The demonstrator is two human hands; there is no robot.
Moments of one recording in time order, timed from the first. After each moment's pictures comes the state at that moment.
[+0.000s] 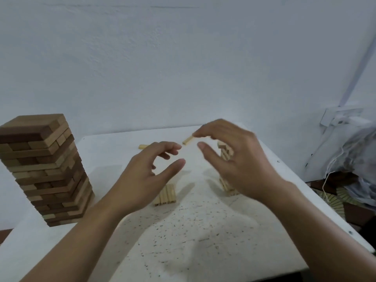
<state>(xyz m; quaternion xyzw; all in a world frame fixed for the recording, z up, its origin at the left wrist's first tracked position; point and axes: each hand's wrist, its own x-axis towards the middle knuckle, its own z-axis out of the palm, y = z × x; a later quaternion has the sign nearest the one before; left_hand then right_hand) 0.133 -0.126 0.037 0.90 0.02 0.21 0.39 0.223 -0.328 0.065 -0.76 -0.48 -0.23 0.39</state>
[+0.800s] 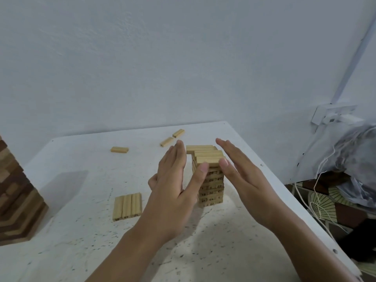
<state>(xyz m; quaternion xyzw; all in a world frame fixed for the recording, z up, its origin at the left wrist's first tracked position) 0.185 -0.240 0.008 0.87 0.05 0.18 0.45 0.270 -0.404 0.008 -0.81 -0.30 0.04 0.51</state>
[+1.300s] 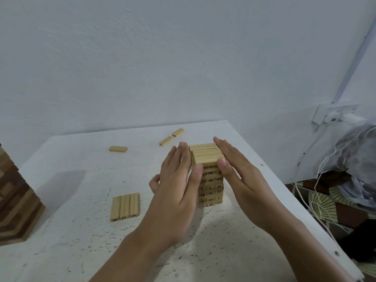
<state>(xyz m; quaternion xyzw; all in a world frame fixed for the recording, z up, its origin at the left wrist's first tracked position) 0.189 -0.248 0.004 0.89 0.04 0.18 0.41 0.276 -0.399 0.002 -0.81 -0.33 0.01 0.48</state>
